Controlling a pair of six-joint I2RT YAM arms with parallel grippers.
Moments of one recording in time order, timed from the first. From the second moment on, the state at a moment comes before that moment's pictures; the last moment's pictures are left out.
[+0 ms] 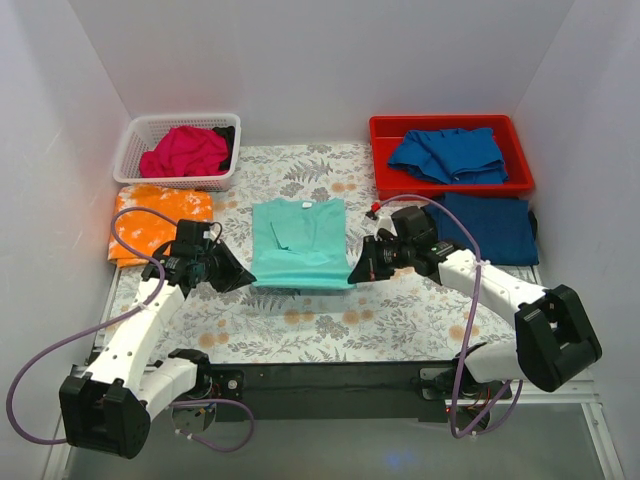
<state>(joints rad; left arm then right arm) -0.19 0.98 0.78 -0.74 0.29 -0.82 0.56 1.34 0.78 -0.24 -0.61 0.47</state>
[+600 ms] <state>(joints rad) -0.19 1.04 0.83 -0.90 0.28 -0.86 0.57 1.33 0.76 -0.28 -0.61 0.49</state>
